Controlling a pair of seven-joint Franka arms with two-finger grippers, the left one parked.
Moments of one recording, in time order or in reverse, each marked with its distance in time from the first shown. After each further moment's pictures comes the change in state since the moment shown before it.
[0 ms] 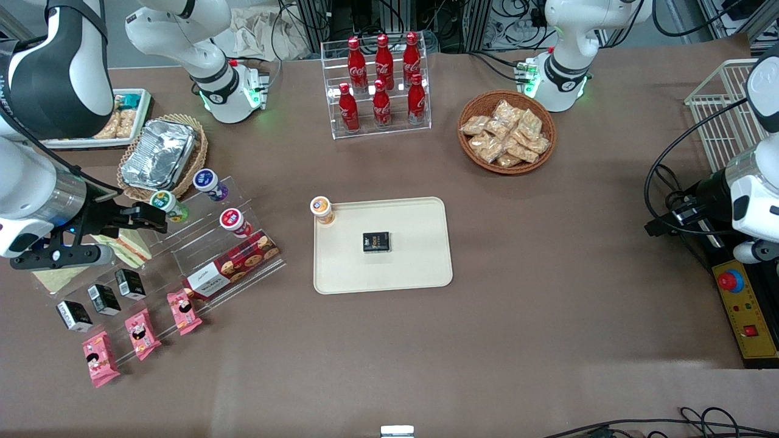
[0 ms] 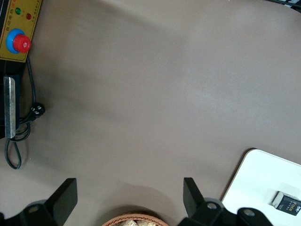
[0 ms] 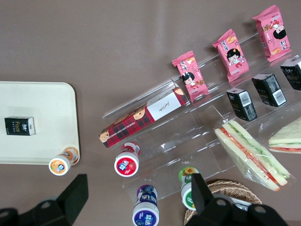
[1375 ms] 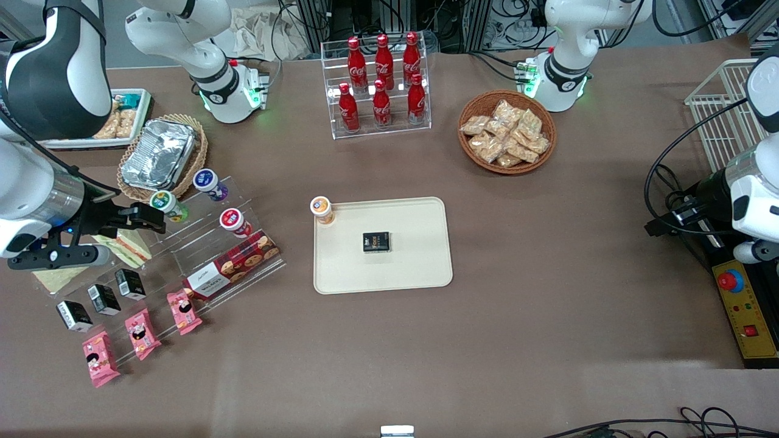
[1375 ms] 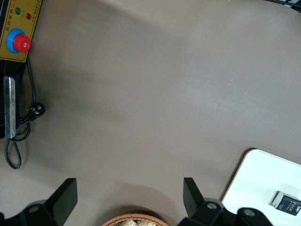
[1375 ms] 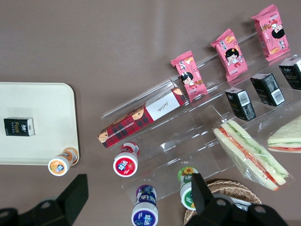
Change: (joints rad) arm -0.004 0.000 -0.001 0.000 0.000 0.000 0.000
